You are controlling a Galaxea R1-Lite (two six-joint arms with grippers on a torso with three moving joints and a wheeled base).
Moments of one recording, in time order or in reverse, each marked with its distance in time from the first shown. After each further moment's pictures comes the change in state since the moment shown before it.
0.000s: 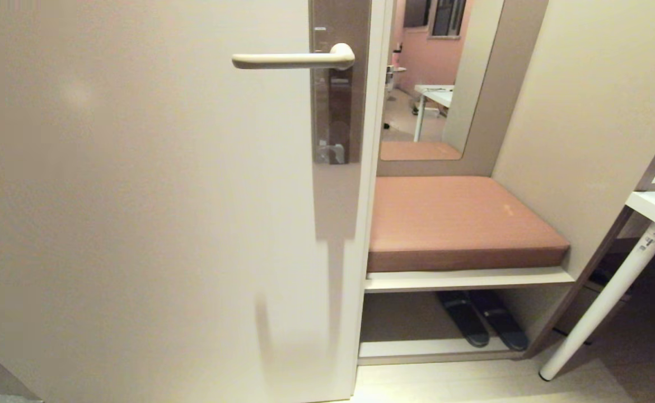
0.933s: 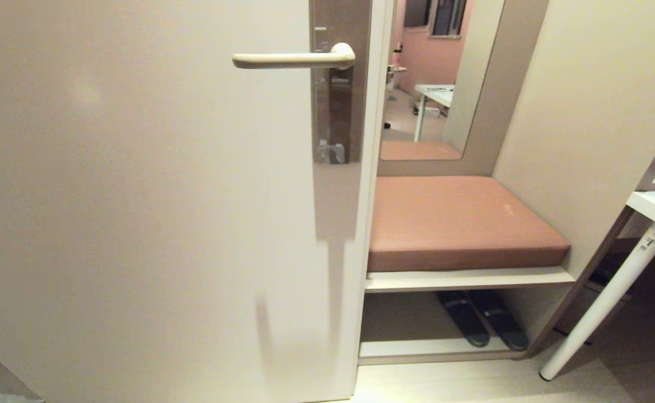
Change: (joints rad) left arm 0.000 0.000 0.000 0.000 -0.002 0.014; right arm 0.000 0.000 0.000 0.001 0.000 0.001
